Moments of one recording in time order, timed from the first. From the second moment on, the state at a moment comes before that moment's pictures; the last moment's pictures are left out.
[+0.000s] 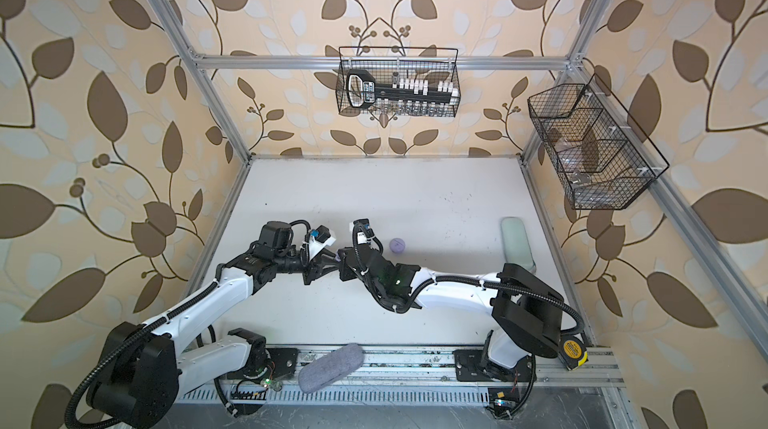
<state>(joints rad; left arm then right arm) -0.27 1.11 0.55 -0.23 0.83 0.42 1.10 1.58 0.92 0.18 0.36 0.72</state>
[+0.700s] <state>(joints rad) -0.27 1.11 0.55 -0.23 0.81 0.42 1.10 1.59 0.92 0.19 0.35 0.73</state>
